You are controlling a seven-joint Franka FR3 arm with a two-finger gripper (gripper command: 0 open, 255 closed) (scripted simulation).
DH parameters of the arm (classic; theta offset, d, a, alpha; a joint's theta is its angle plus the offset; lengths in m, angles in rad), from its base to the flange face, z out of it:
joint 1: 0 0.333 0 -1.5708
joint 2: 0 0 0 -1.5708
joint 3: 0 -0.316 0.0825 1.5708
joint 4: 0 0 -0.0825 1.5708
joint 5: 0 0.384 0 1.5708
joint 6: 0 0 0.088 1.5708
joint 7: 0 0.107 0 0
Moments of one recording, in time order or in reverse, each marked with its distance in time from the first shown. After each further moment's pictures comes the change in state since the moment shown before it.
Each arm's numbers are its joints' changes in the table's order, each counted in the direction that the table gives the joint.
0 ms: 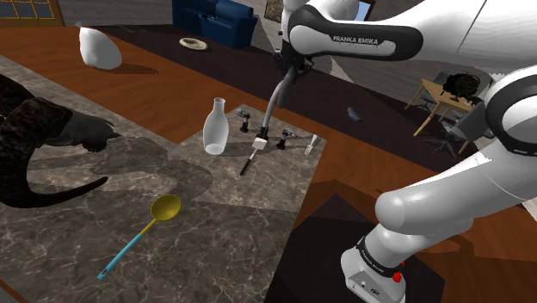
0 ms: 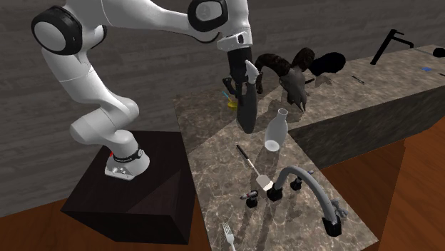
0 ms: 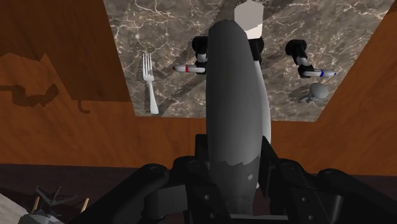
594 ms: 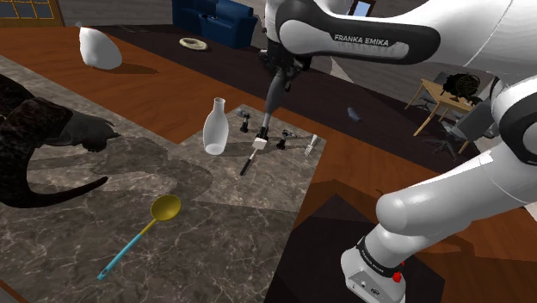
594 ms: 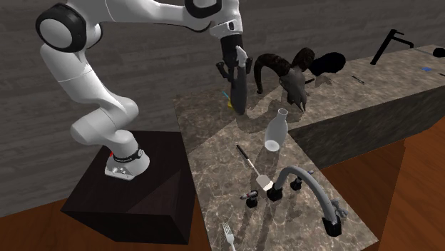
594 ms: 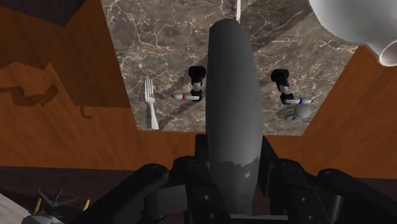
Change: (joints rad) arm 0.056 -0.028 -0.109 -0.039 0.028 -0.118 0.121
